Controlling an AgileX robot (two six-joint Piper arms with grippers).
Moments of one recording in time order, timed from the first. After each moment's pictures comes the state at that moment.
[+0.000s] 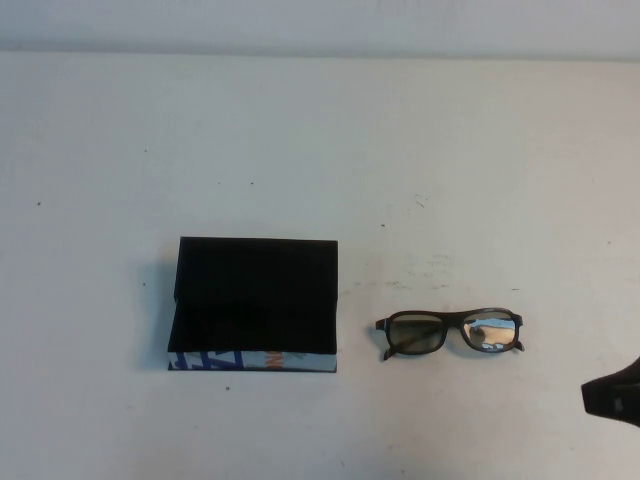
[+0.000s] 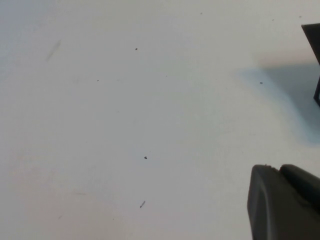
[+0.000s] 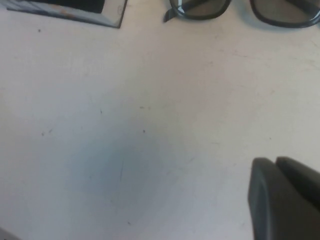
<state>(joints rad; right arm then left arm) 0.05 0.97 -0.65 0.65 0.96 -0.46 -0.06 -0.01 0.03 -0.02 0.39 0.12</state>
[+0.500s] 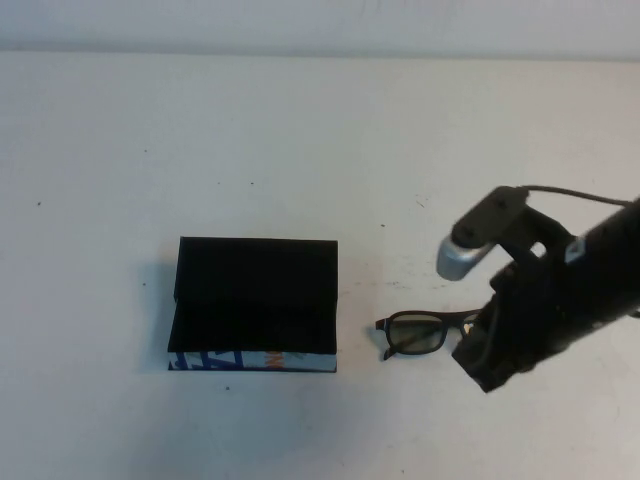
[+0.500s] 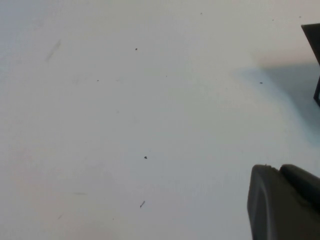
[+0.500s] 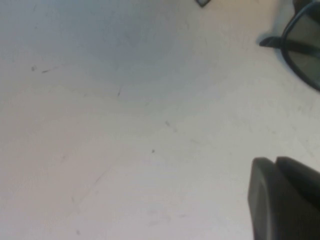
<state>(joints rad) 0.44 1.42 -0.99 0.46 0.93 -0.63 -0.06 -0.01 0.03 -0.02 0.39 0.12</state>
